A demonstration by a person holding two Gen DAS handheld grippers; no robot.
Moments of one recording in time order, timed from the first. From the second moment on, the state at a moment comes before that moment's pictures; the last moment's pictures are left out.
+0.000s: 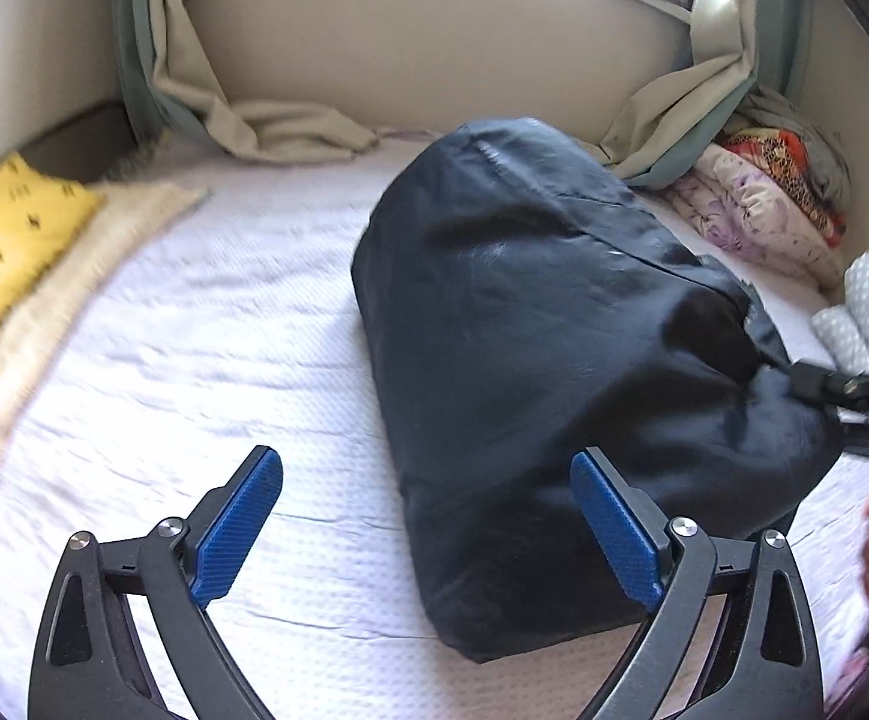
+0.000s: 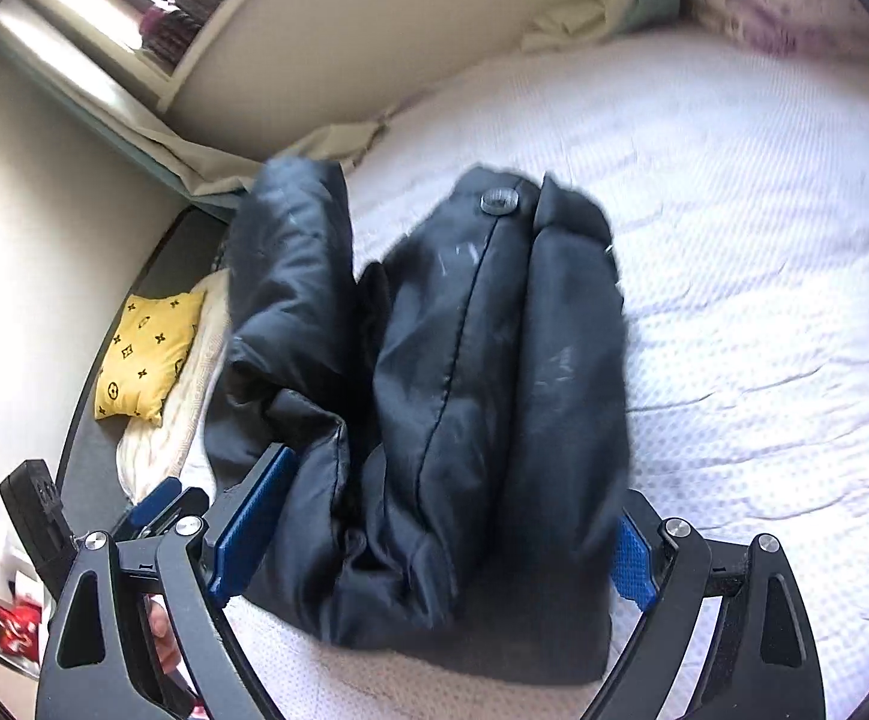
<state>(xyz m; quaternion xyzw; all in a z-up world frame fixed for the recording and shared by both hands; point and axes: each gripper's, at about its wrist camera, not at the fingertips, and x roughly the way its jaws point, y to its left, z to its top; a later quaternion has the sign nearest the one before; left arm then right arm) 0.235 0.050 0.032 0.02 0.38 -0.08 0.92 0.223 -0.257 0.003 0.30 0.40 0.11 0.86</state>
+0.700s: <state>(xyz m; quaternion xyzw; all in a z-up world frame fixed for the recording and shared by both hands) 0.107 0.010 0.053 0.06 0.35 -0.06 0.93 0.087 -0.202 0.065 0.14 0.31 0.04 0.94</state>
